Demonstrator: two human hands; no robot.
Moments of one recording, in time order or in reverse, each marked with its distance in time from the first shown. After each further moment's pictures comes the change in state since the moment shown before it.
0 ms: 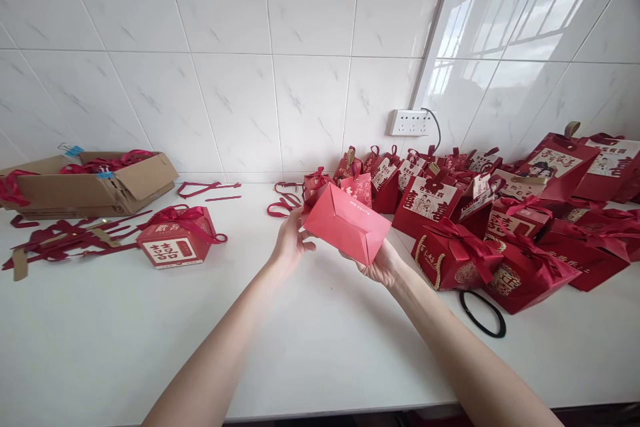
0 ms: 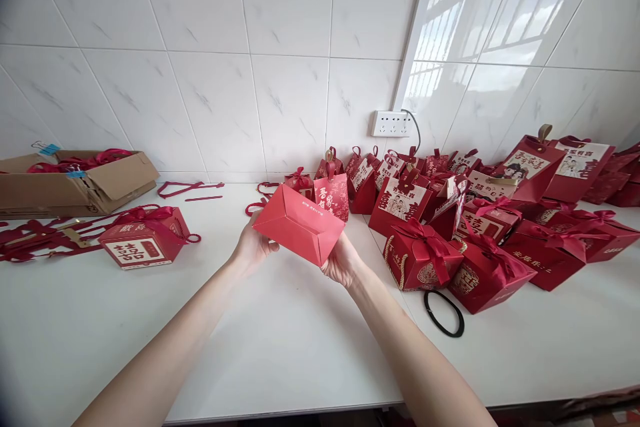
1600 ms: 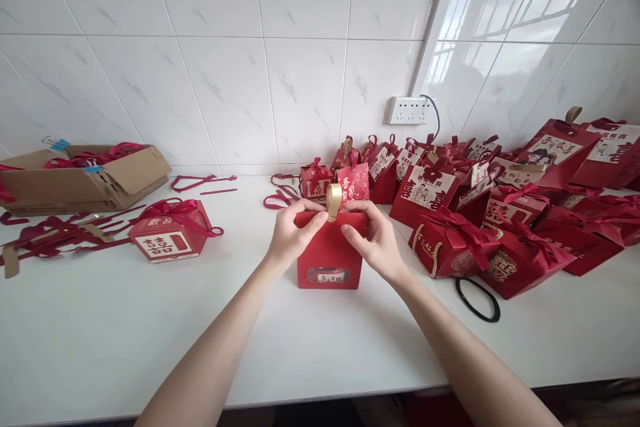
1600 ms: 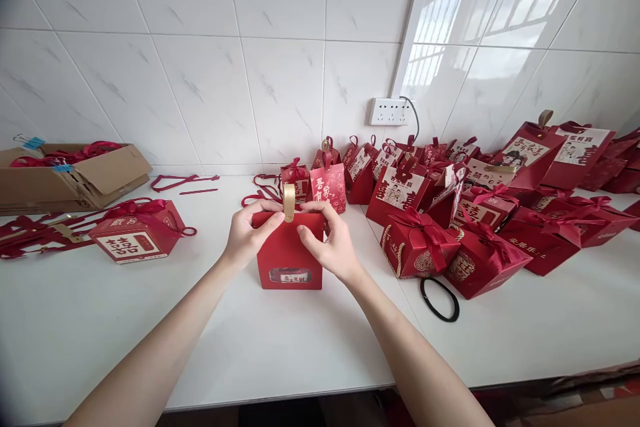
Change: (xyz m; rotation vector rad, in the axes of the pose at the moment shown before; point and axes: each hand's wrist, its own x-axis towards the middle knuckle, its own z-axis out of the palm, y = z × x) left_hand -0.017 0.008 0.004 0.626 -0.145 0.571; right_hand -0.015 0.005 0.007 -0.921 0.145 -0.878
